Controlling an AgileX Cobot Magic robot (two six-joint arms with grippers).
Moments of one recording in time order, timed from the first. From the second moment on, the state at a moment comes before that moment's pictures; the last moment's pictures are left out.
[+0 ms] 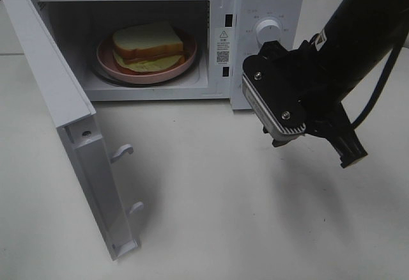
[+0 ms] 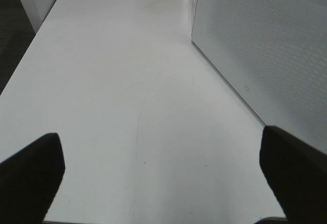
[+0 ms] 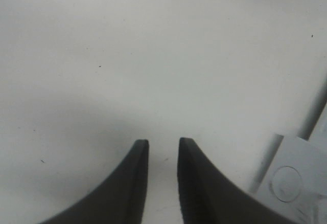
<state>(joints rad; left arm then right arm) 0.05 0.00 -0.52 -0.02 1.08 -0.02 0.52 1.57 -1.02 0.11 0.72 -1.56</state>
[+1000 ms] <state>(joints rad) 0.05 0.00 -0.52 -0.02 1.08 -0.02 0.54 1.68 -1.13 -0.05 0.54 -1.38</state>
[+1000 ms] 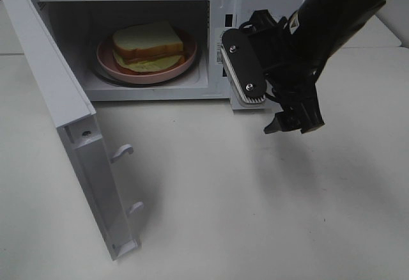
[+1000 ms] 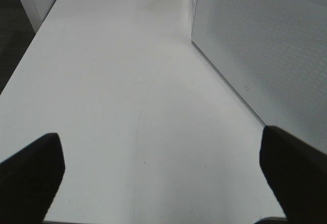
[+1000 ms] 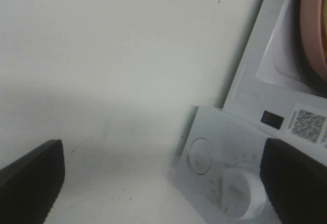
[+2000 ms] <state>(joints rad) 0.05 0.00 -0.52 -0.02 1.08 -0.02 0.62 2.06 -1.54 -0.05 0.43 -1.44</state>
